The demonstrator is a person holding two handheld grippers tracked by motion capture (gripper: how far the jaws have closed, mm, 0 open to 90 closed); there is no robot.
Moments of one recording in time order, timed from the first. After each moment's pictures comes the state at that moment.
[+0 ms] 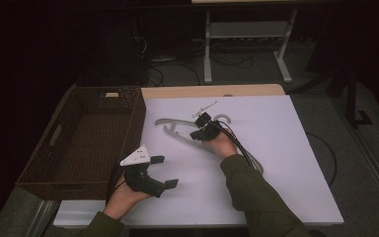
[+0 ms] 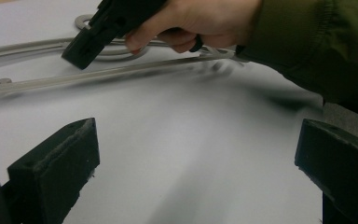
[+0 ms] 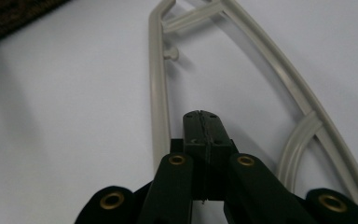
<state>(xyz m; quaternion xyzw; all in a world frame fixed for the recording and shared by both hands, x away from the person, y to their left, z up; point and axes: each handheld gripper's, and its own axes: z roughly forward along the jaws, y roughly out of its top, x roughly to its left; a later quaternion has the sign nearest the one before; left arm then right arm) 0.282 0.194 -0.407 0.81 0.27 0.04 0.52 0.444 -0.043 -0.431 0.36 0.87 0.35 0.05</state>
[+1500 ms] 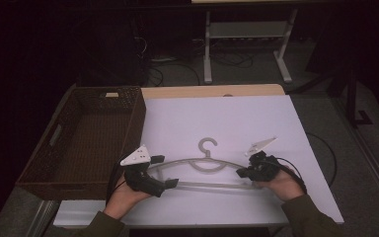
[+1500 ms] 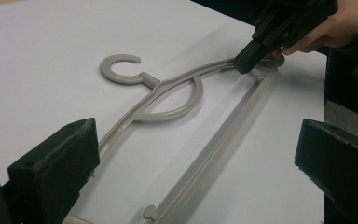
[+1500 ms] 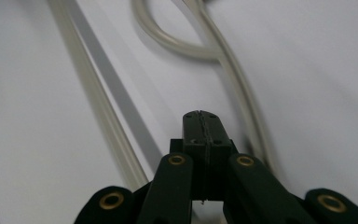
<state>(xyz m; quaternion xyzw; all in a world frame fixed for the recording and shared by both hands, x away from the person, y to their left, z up) 0.282 0.193 -0.408 0.81 0.27 0.04 0.52 0.306 -0.185 -0.421 0.33 0.89 0.32 0.03</state>
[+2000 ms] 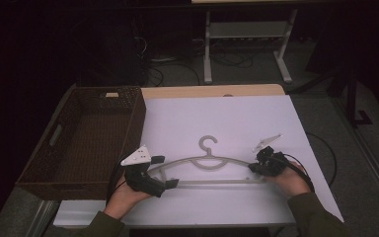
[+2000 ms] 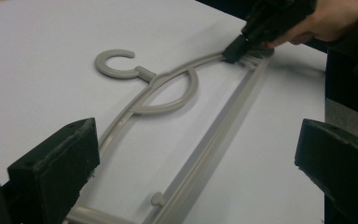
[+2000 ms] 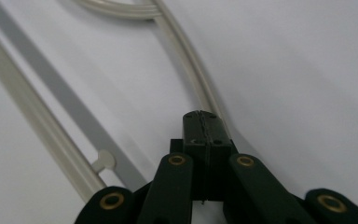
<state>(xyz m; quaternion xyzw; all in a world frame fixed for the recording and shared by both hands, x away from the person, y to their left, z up) 0.282 0.192 -0.409 0.81 0.27 0.04 0.52 0.325 -0.206 -0.431 0.37 0.89 0.26 0.08</state>
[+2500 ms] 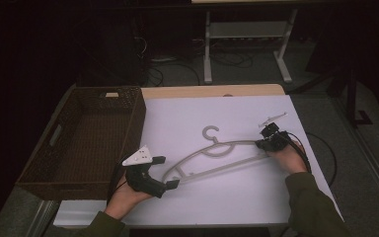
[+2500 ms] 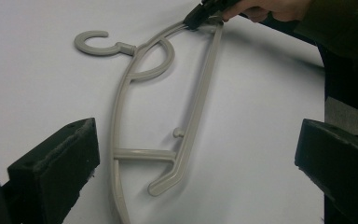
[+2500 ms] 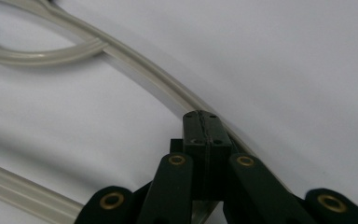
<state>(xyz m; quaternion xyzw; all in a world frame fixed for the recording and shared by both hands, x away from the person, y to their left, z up) 0.283 0.191 -0.409 0.81 0.27 0.04 0.52 0.395 -0.233 -0.434 0.44 0.85 0.26 0.13</state>
